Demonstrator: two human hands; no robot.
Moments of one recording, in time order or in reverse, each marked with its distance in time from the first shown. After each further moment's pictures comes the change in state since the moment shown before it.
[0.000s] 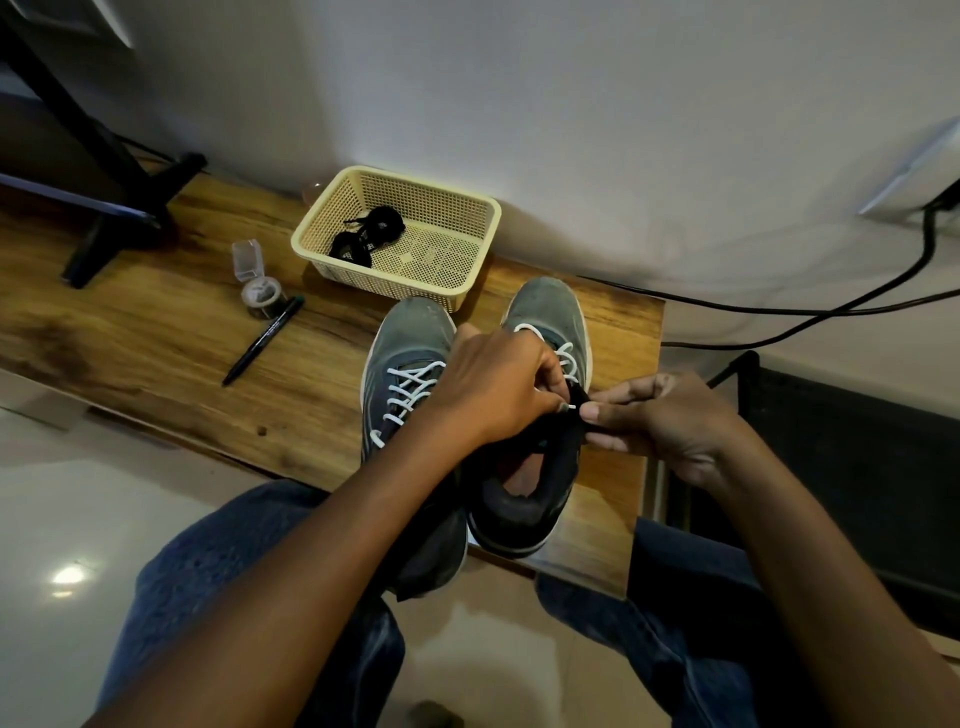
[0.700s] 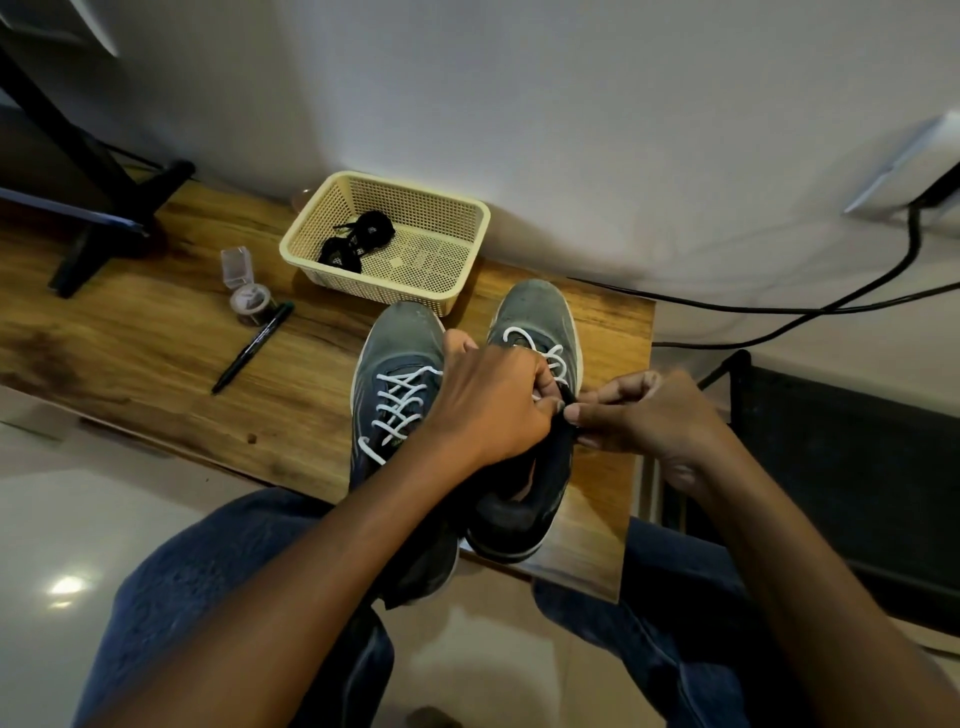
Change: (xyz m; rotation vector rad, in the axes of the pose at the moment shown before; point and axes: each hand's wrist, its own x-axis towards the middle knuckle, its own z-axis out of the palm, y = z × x) left_hand -0.002 0.005 0.014 0.054 0.082 -0.017; right_hand -0.005 0.001 0.003 -0.131 0.066 -0.129
